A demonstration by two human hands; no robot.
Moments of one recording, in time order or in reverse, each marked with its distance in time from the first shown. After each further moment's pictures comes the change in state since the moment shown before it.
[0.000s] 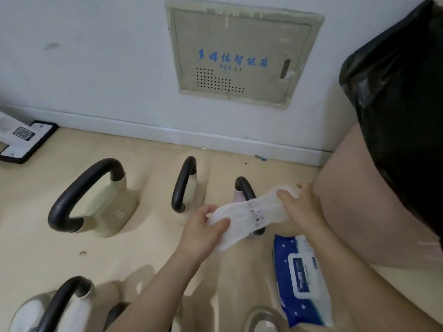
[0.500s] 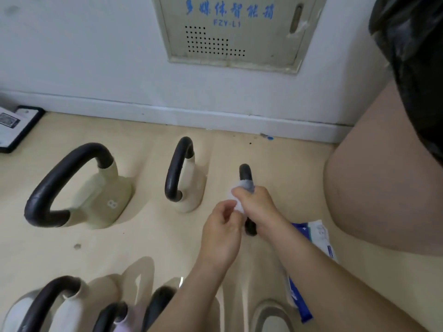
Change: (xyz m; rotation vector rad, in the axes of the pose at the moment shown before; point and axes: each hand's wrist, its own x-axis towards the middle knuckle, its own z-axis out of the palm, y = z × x) left_hand 0.016 -0.033 0.046 0.047 0.084 0.035; right_hand -0.013 -0.011 0.094 0.472 -0.413 0.194
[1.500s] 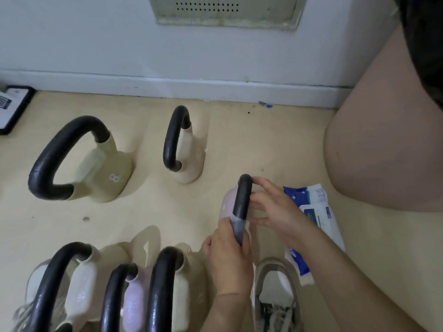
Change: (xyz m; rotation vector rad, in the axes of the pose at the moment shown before) left_hand -0.074 -0.070 0.029 0.353 0.266 0.102; right_hand -0.063 0.042 -0.036 0.007 -0.227 0.031
